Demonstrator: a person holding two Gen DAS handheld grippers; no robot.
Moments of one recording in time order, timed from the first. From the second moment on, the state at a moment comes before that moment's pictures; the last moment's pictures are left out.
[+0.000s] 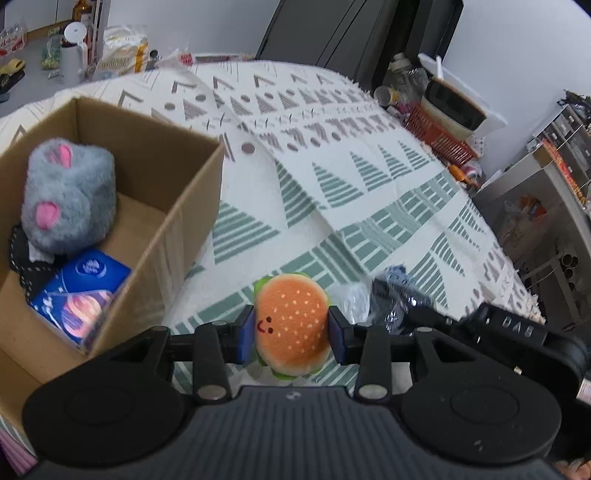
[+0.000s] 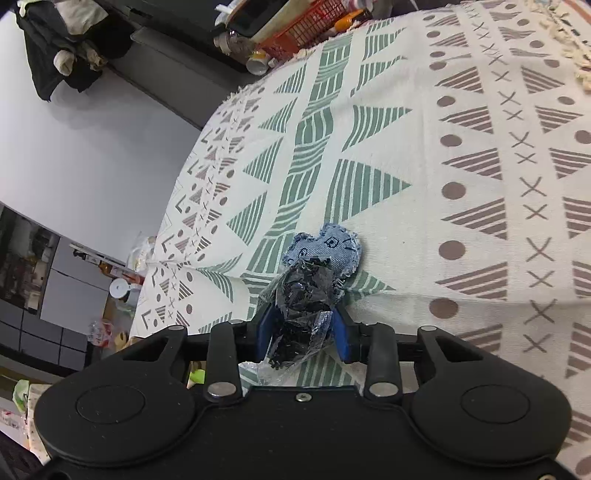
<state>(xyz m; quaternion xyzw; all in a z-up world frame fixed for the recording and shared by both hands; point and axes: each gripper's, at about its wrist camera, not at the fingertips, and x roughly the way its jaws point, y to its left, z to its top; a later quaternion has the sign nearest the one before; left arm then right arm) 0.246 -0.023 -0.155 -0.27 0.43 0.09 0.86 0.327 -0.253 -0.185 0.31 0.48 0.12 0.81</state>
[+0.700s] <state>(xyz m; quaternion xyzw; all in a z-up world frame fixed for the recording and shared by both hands) 0.206 0.005 -0.080 -0.26 0.38 0.04 0.88 0.278 -0.244 -0.123 0.29 0.40 0.14 0.86</state>
